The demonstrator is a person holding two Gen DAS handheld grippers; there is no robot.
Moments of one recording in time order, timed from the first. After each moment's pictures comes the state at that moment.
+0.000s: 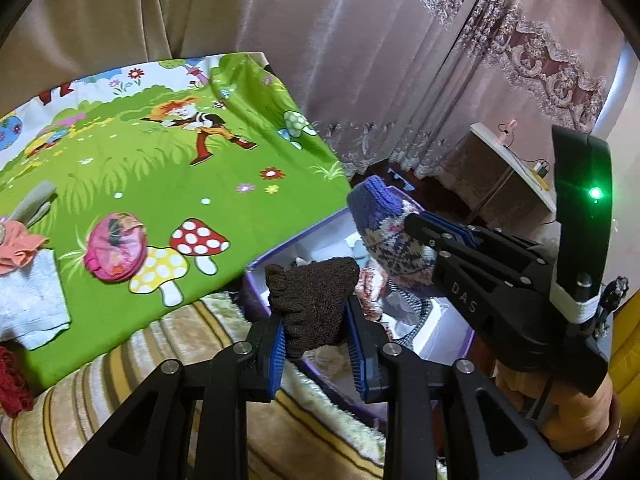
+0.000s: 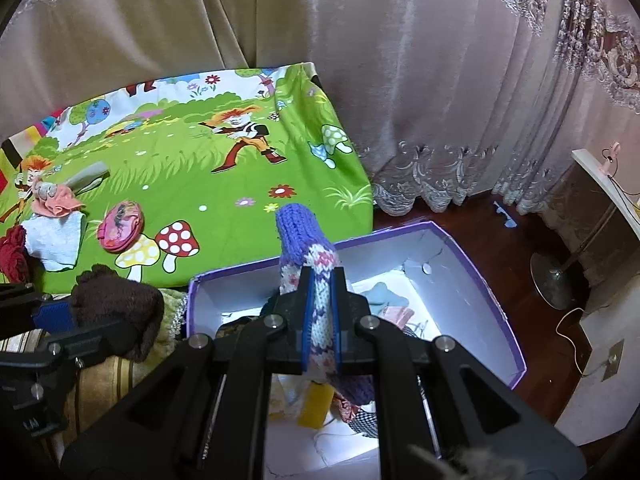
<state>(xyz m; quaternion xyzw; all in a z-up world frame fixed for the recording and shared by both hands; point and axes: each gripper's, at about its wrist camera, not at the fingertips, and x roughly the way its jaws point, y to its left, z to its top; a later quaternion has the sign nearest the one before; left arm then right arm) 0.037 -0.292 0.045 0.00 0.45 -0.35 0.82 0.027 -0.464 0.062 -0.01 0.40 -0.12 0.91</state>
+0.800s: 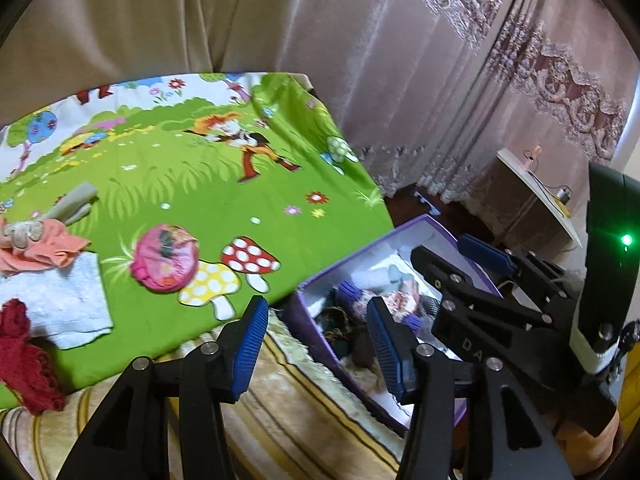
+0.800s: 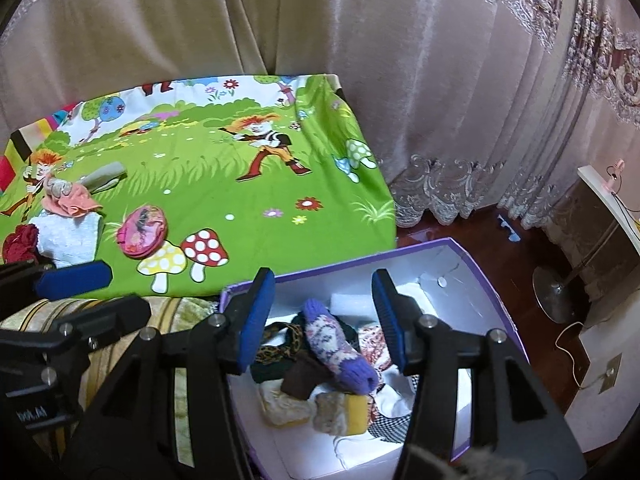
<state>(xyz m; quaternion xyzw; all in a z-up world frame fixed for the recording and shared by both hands) 0.052 -0.258 0.056 -0.02 0.43 -0.30 0.85 0.034 -0.427 0.071 -0.03 0.39 -0.10 0.92</state>
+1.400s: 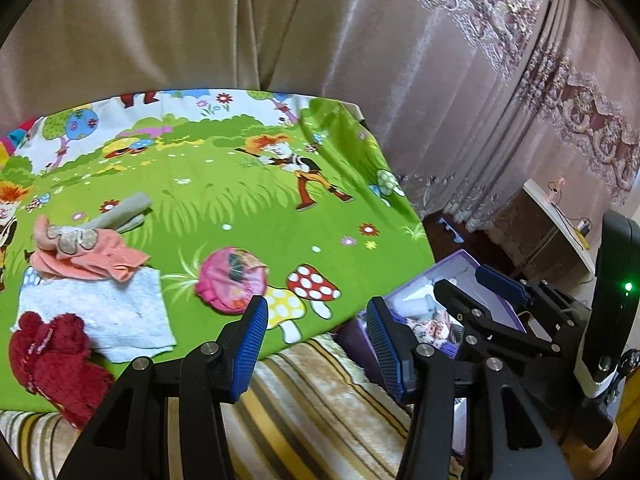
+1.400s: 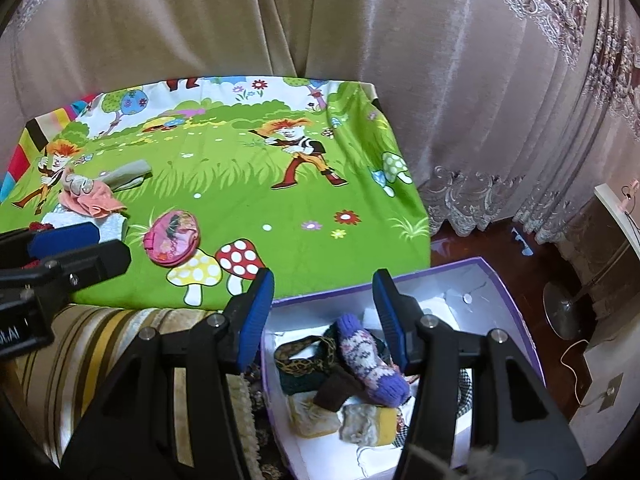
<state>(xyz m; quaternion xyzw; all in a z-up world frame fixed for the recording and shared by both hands) 0.077 -0.208 0.068 -0.04 0.41 -0.25 0.88 0.054 -0.394 0.074 -0.04 0.39 -0.07 0.92</state>
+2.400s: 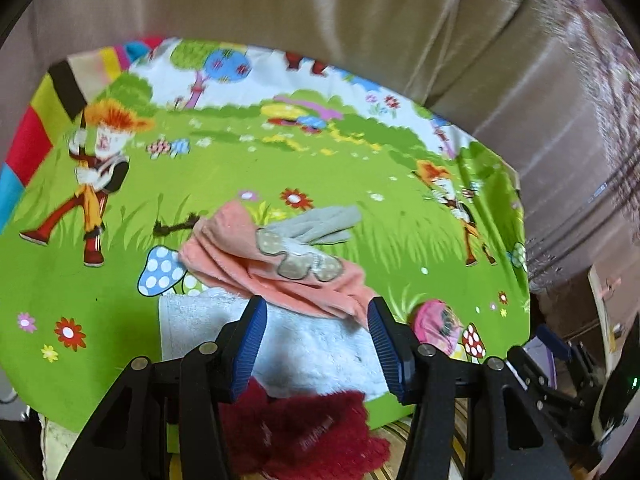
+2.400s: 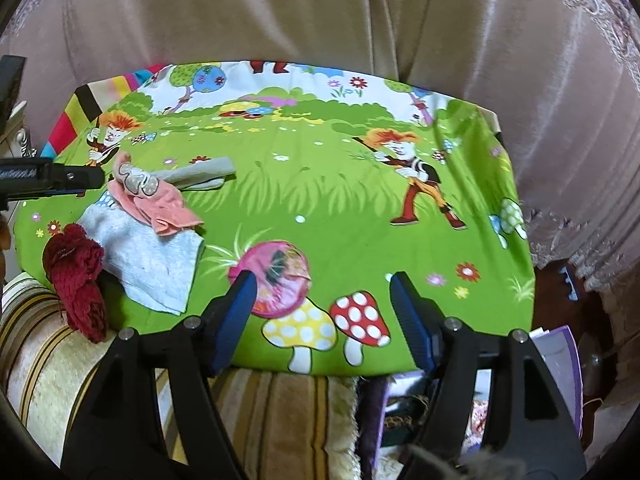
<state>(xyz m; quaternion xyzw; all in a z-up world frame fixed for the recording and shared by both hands) 0.183 -0.022 0.042 -0.15 0.48 -0.09 0.86 0.129 -0.301 0.056 -0.08 0.41 0.06 0.91</state>
